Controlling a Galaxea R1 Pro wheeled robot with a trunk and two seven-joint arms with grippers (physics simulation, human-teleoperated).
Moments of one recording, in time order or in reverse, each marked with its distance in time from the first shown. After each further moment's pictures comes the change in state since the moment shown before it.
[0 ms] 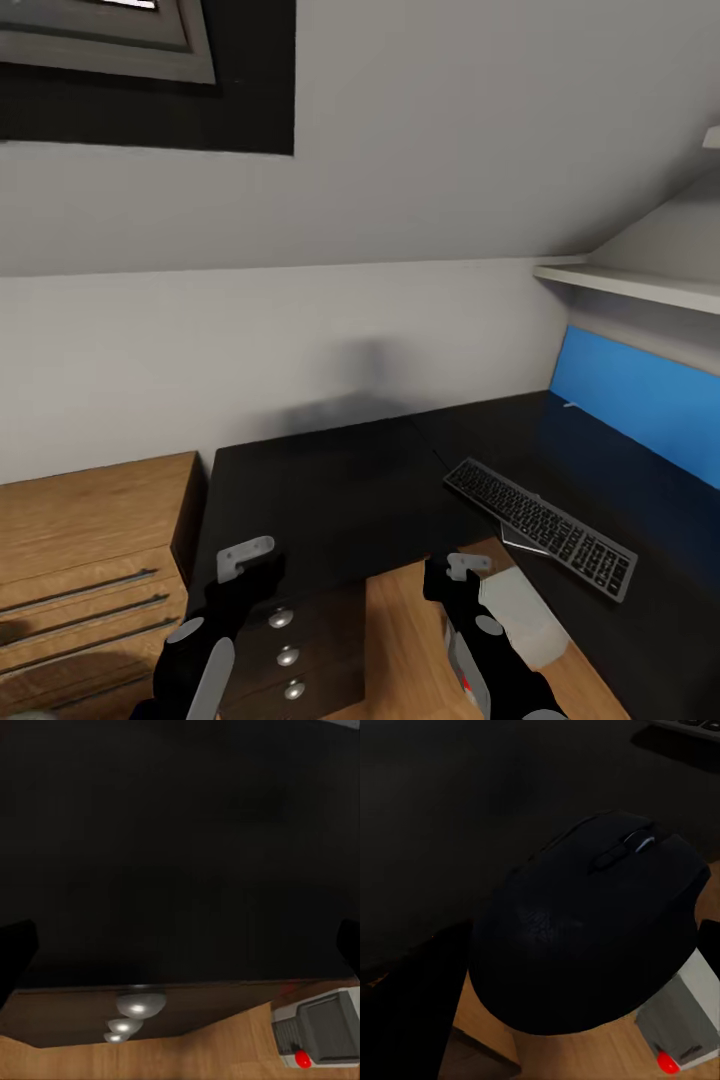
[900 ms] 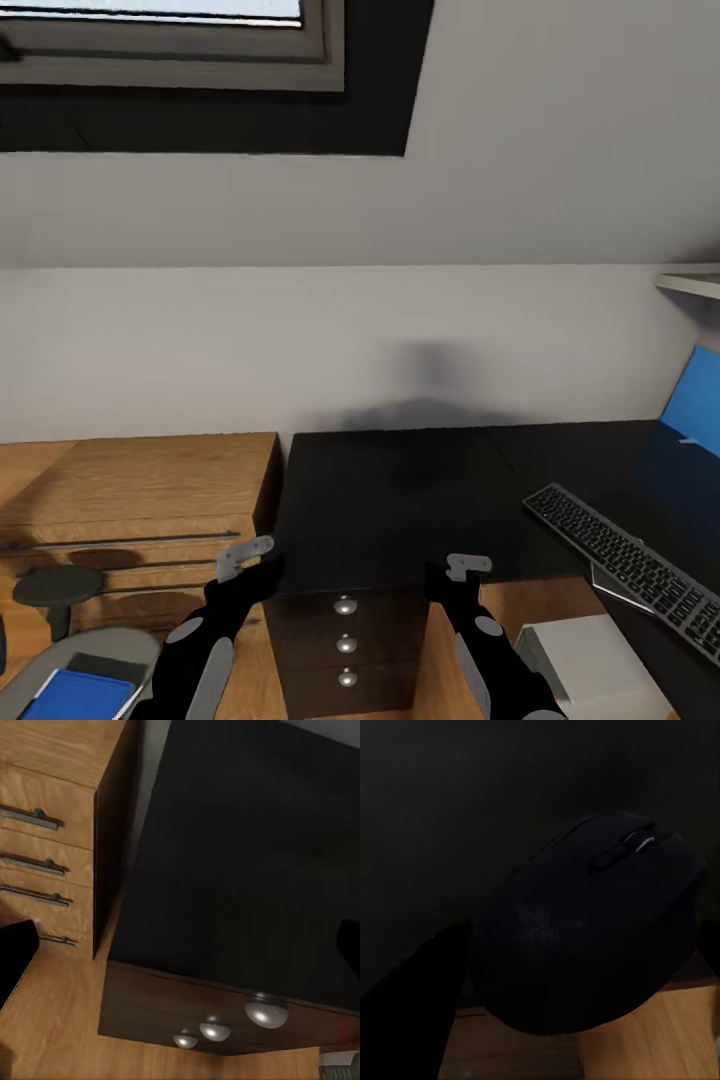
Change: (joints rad) left arm 0.000 0.001 0.001 -0.001 0.000 -0.001 -0.002; right arm 0.000 0.000 0.002 0.004 0.000 0.000 0.000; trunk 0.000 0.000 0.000
